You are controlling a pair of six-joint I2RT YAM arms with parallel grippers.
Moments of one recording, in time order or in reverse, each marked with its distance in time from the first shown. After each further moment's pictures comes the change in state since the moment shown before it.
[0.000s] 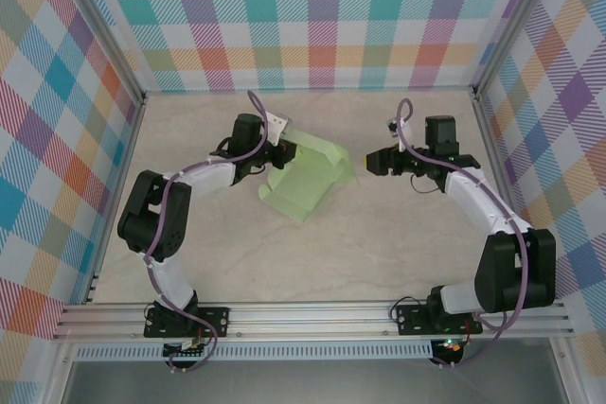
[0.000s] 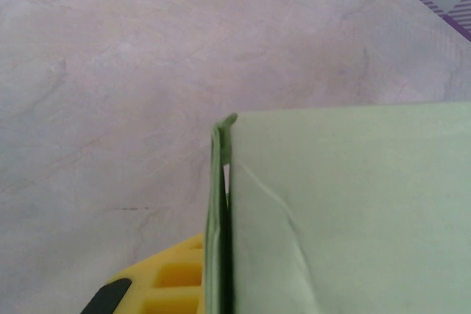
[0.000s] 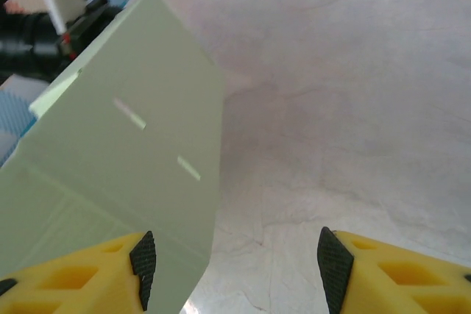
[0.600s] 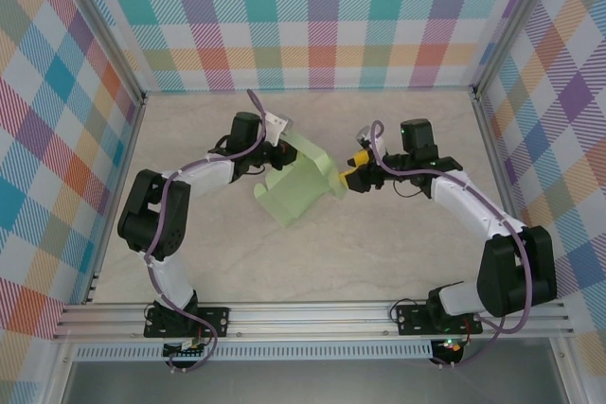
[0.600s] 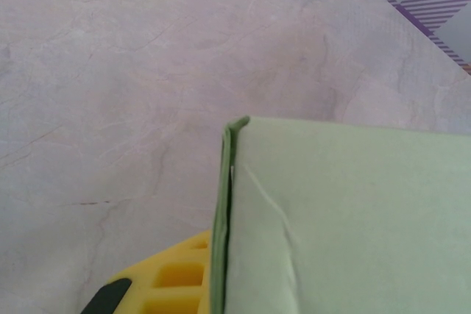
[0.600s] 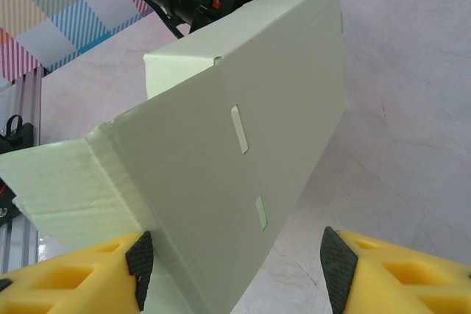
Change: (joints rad) left arm 0.012 0.003 0.022 -0.051 0.111 0.002; right arm 0.166 -0.001 -0.003 0.021 -0.069 -0.238
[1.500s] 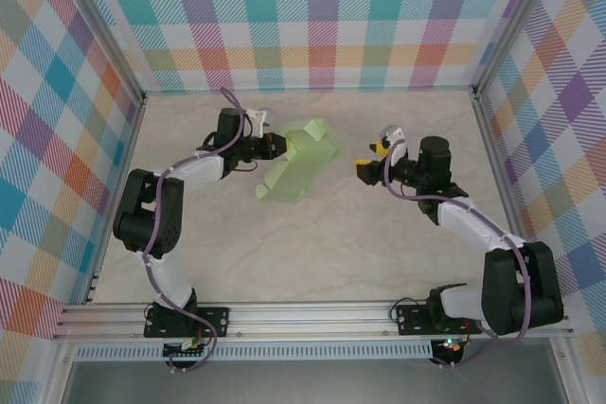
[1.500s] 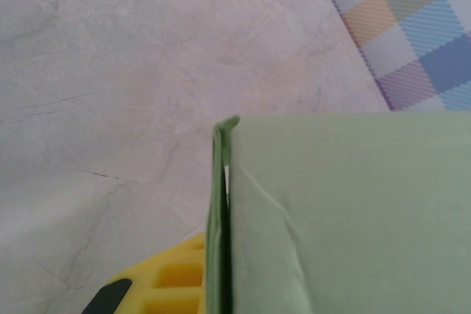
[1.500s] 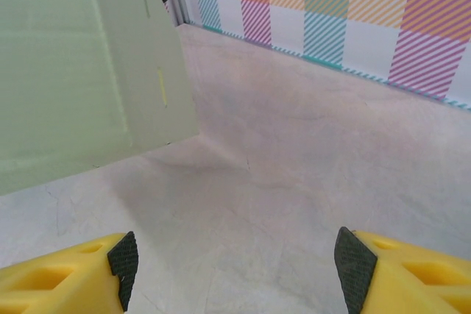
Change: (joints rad) left arm 0.092 0.000 0.002 0.034 0.079 -0.347; right arm -0.063 -0.087 -0.298 0.636 0.229 0.222
